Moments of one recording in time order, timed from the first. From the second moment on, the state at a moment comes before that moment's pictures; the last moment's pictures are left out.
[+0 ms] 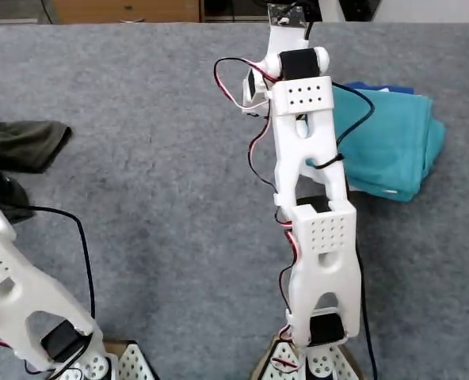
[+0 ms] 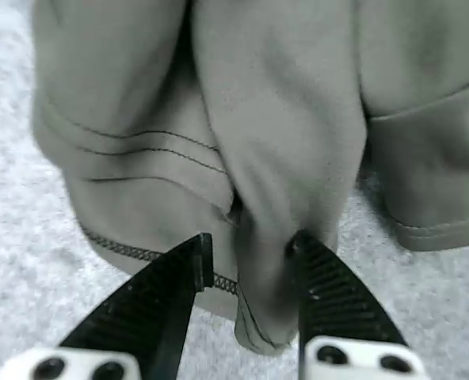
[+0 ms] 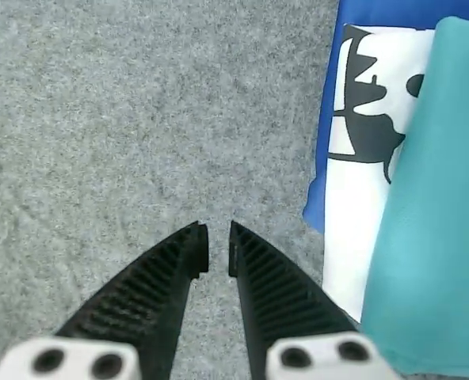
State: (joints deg) left arm -46.2 39.2 -32.0 79.5 -3.2; right arm -13.3 44.5 -65.3 101.2 -20.0
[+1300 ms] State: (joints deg) left arm -70.2 -38.0 13.4 83.6 -41.5; right arm -23.2 44.5 -65.3 101.1 -15.3
